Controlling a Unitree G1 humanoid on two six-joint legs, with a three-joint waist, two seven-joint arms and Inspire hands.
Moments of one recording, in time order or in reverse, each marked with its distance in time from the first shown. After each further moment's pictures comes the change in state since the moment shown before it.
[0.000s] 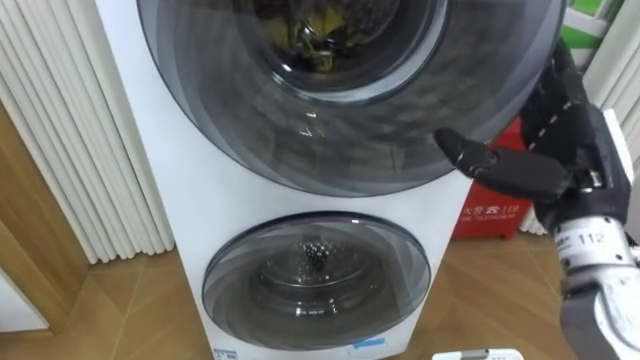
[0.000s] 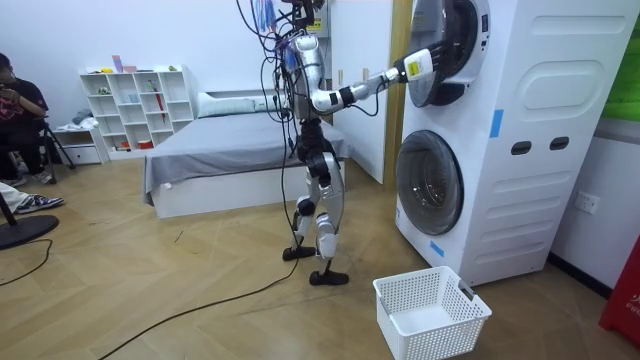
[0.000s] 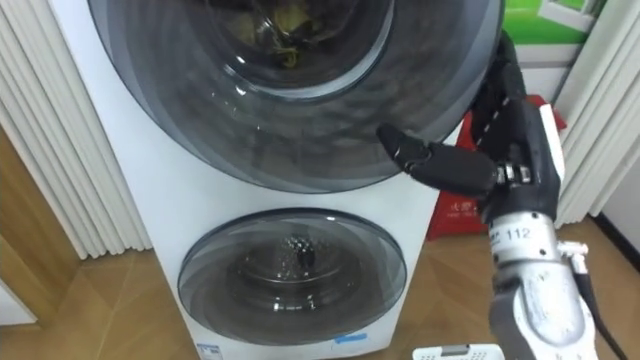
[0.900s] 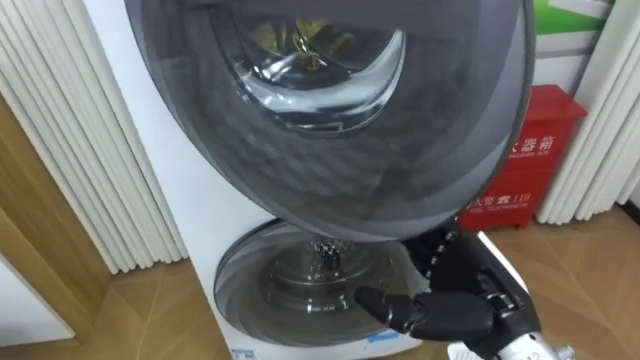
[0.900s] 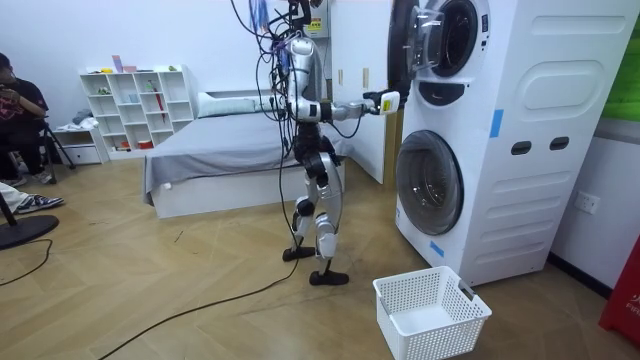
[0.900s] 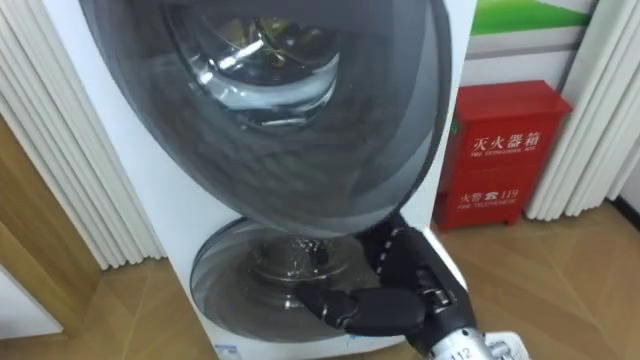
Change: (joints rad) left arm 0.076 -0.028 -0.029 -0.176 0.031 -0.033 -0.009; right arm 0.294 -0.028 0.174 -0.034 0.089 0.016 0.391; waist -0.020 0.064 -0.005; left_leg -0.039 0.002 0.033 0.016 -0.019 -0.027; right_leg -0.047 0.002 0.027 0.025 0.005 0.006
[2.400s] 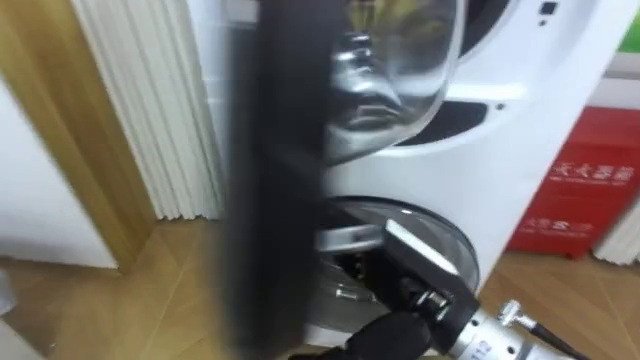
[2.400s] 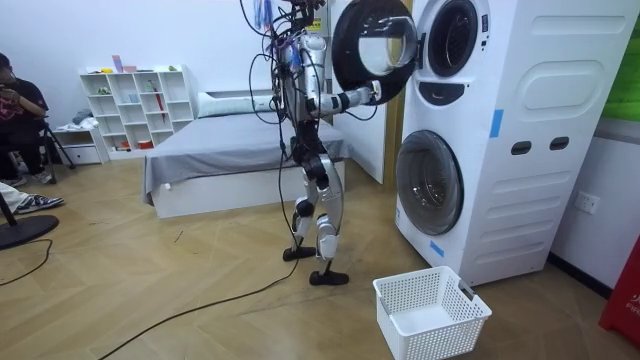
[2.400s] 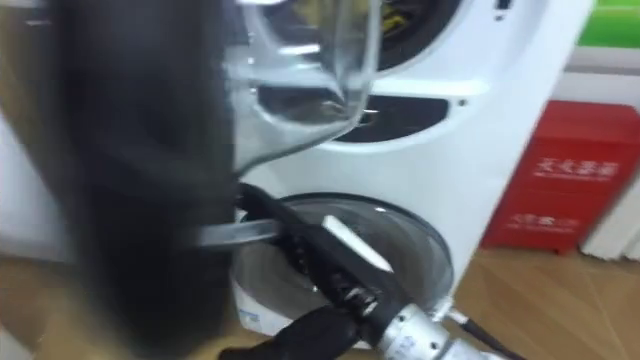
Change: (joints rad) left arm 0.002 0.043 -0.028 0.038 0.042 -0.092 0.050; right arm -0.165 0.050 0.190 -0.109 -0.269 0.092 0.190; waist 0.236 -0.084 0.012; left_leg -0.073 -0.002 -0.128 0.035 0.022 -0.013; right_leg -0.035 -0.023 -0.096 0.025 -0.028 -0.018
